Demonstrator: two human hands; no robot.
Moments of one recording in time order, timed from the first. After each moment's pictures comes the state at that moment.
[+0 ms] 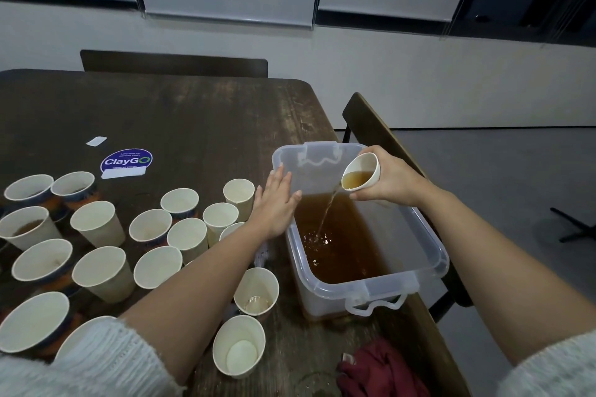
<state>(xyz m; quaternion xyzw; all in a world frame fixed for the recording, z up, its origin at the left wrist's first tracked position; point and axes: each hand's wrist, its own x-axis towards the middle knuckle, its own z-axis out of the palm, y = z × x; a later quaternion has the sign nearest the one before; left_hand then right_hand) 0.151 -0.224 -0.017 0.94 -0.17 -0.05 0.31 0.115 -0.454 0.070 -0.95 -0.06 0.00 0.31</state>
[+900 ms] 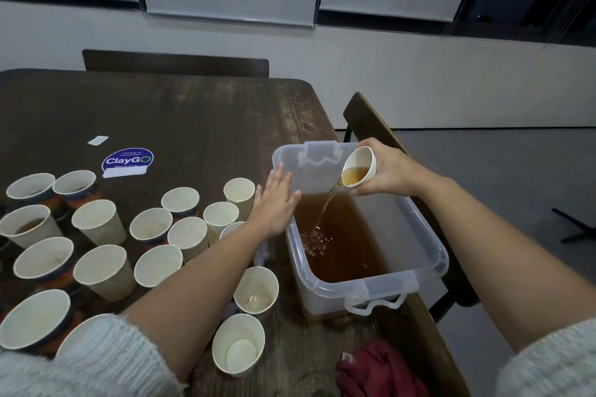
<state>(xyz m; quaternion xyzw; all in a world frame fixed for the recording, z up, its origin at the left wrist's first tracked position) 0.151 -0.224 -0.018 0.94 -0.17 -0.04 0.31 0.123 -0.453 0.087 -0.97 -0.08 0.01 0.24</state>
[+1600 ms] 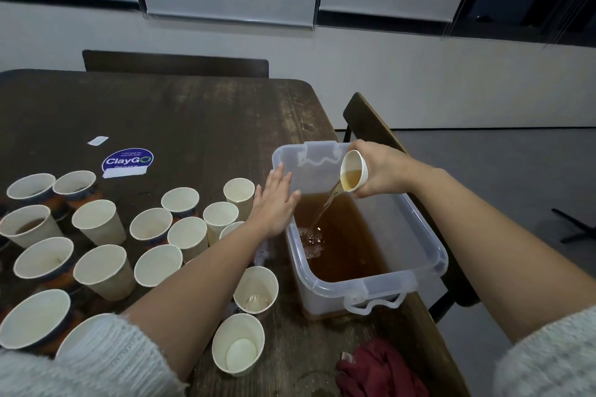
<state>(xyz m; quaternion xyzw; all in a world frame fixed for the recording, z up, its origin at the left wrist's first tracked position) 0.150 -0.225 -0.016 0.94 -0.17 -0.04 0.31 0.134 -0.448 0.088 -0.99 -0.12 0.03 0.11</state>
